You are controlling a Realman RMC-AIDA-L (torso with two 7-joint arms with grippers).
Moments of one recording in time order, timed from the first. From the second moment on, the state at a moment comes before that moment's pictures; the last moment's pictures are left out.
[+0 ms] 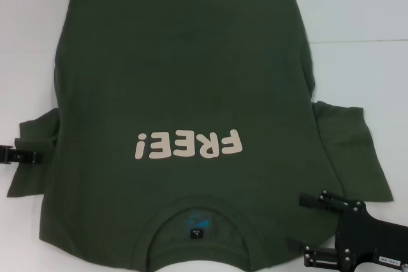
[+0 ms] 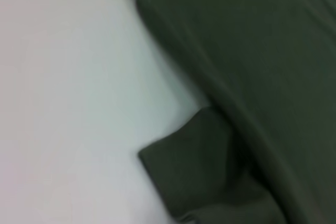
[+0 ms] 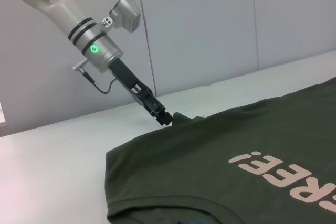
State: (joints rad) left arm -0.63 -1.96 0.45 0.73 2.69 1.28 -2.14; right arm 0.31 2.09 -0.60 -0.41 -2.00 -1.61 0.86
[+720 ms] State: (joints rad) left arm -0.63 -1.97 0.46 0.70 2.65 1.23 -2.12; right arm 0.31 2.09 -0.60 -0.41 -2.00 -1.61 0.87
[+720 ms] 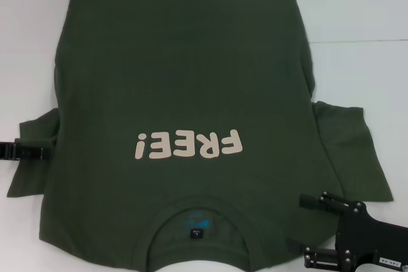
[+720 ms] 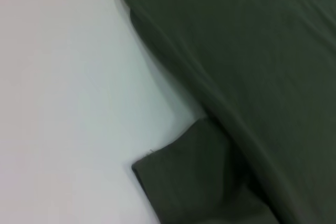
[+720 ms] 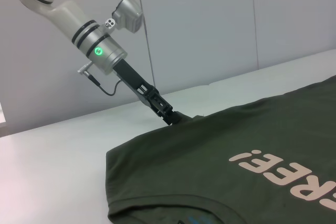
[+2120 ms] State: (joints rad) left arm -0.65 -1.97 0.45 0.67 2.61 1.20 -2.12; right arm 0.32 2.09 -0.60 -0.41 -1.99 -1.59 0.86
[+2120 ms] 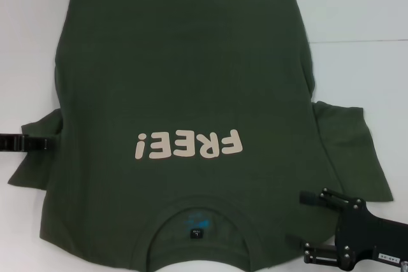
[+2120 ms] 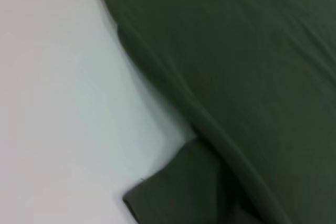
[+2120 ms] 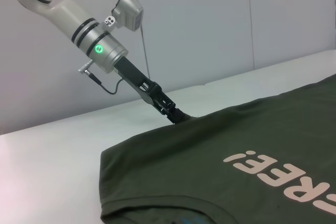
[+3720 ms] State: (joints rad) left arm -0.60 -2.01 0.46 0.74 2.53 1.16 -2.02; right arm 0.31 2.09 -0.60 -0.41 -1.99 -1.60 0.87
